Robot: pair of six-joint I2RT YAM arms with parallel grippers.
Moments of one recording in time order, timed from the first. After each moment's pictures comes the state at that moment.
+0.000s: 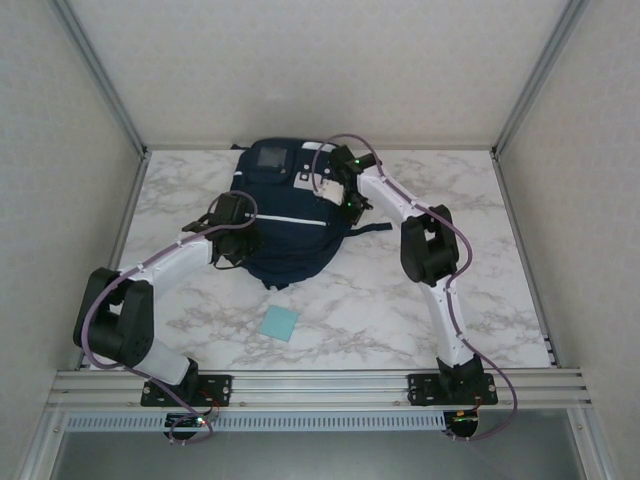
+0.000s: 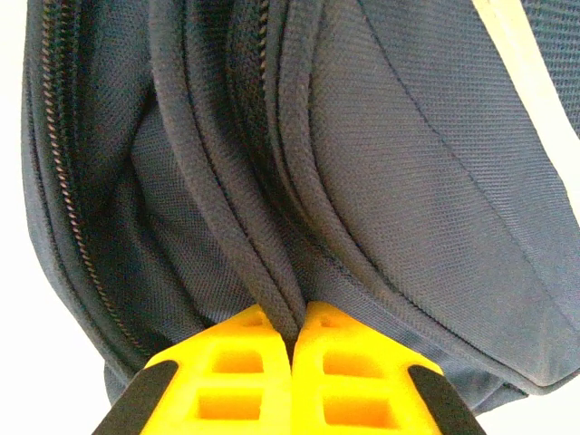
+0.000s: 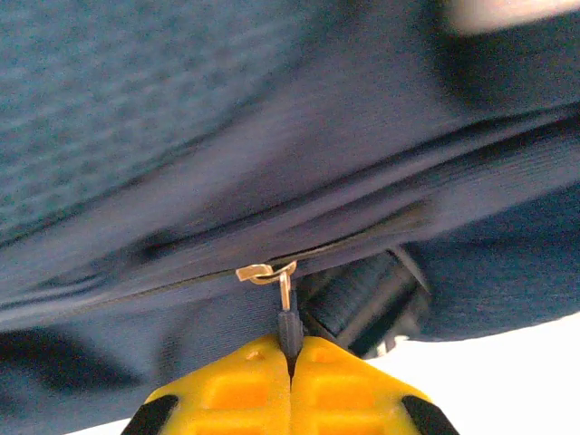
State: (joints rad) left arm -0.36 1.52 0.95 -0.46 0.11 -0.98; right arm 0.51 2.37 2.15 -1.11 0.12 -0.65
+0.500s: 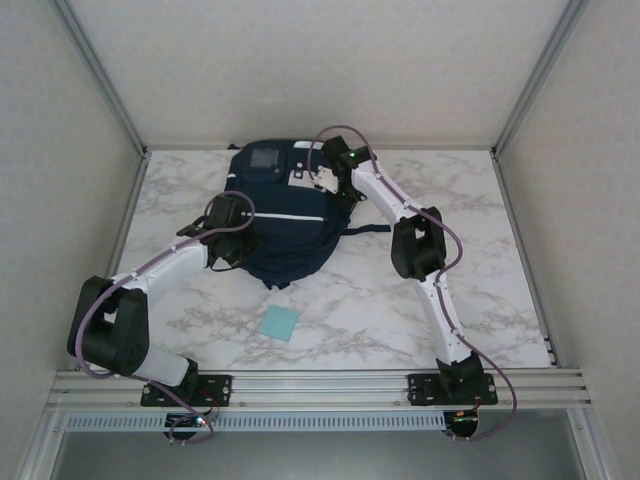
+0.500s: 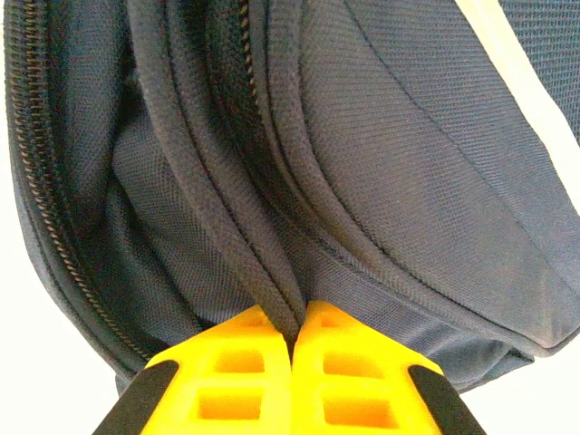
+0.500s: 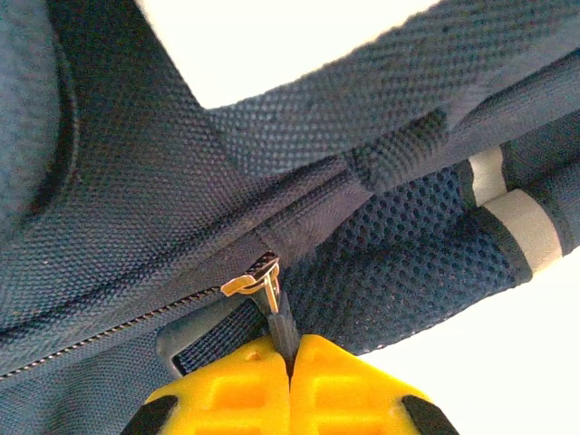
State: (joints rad) left arm -0.35 1.47 0.91 -0.44 0.12 -0.95; right arm 0.52 2.50 2.38 -1.15 0.19 -0.60
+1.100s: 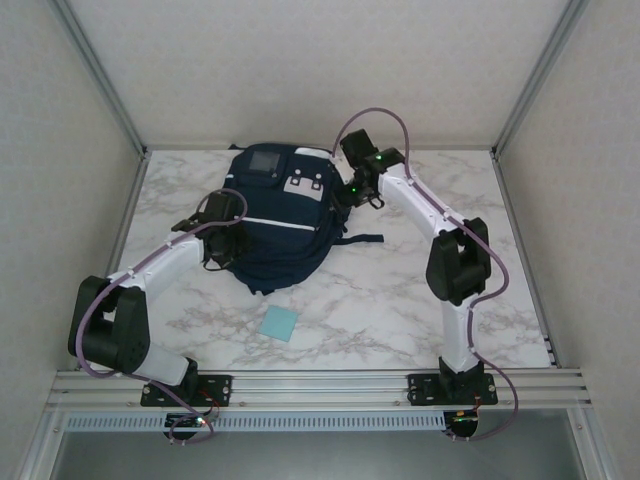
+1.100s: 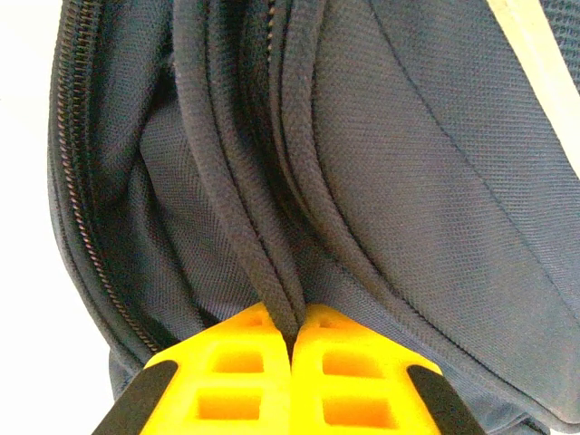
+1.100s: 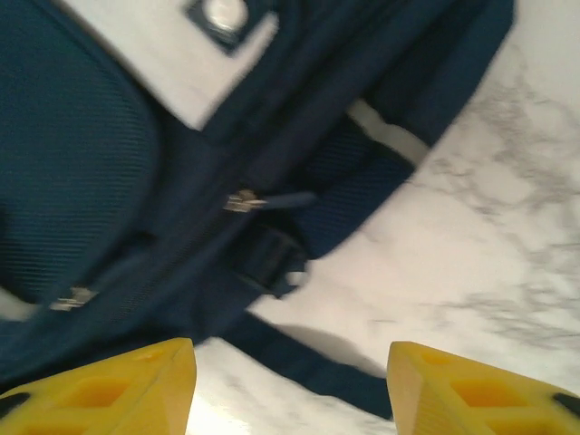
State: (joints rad) left arm -0.31 1.48 0.96 -0.57 0.07 -0.92; right arm 0.53 2.03 1.87 -0.93 -0.04 -0.03
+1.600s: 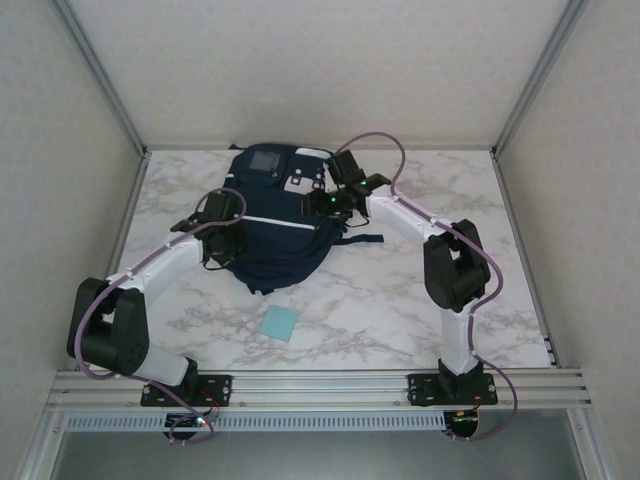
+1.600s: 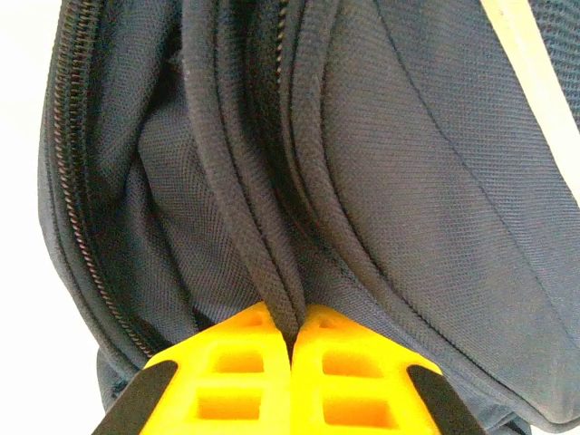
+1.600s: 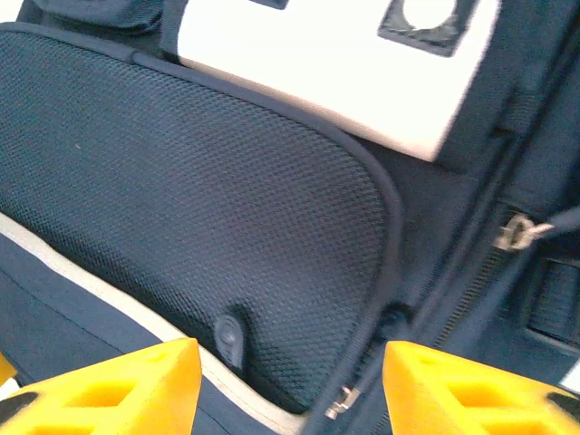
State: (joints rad) left arm -0.31 1.46 0.96 -0.55 0.07 -0.95; right arm 0.61 2.02 1.67 -0.56 -0.24 0.48
